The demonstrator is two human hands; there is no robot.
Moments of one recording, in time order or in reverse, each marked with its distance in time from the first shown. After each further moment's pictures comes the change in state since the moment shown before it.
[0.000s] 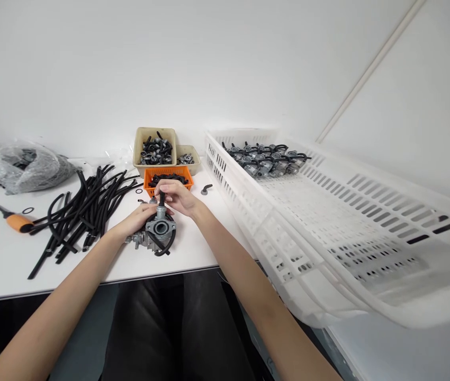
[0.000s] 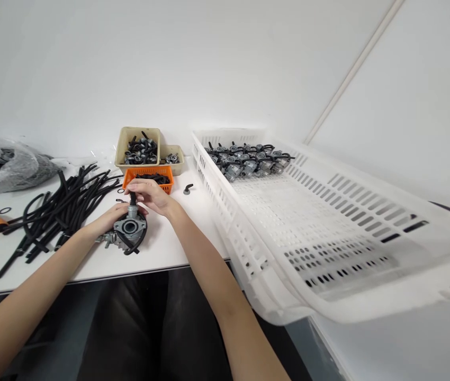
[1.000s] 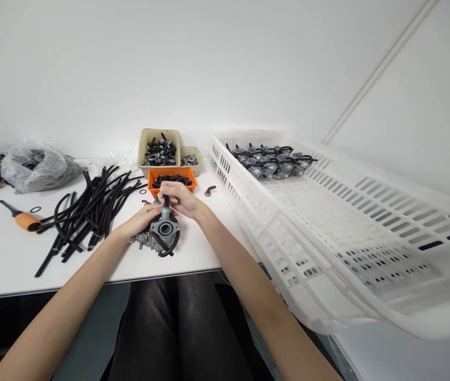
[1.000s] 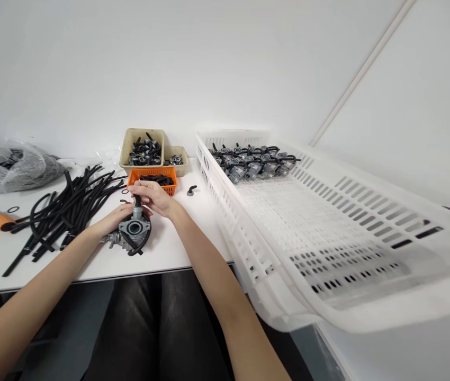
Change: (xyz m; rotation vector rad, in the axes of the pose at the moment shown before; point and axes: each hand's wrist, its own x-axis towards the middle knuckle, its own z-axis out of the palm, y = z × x) left_hand -0.001 0.001 0.002 -0.020 0.011 0.010; right_hand 0.001 0.005 0.000 -0.025 -0.055 0.036
